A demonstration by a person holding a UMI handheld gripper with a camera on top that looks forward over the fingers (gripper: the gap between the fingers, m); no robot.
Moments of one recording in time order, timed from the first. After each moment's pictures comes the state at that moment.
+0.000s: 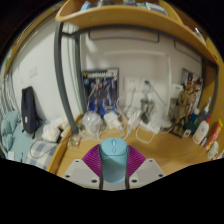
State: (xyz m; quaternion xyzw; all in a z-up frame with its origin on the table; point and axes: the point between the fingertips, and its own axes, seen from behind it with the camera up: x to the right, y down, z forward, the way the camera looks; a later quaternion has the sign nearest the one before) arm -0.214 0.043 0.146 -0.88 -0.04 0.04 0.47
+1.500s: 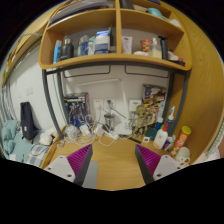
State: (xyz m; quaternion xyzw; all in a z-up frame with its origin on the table) arm -0.020 -0.083 0.295 -0.86 0.00 0.01 0.51
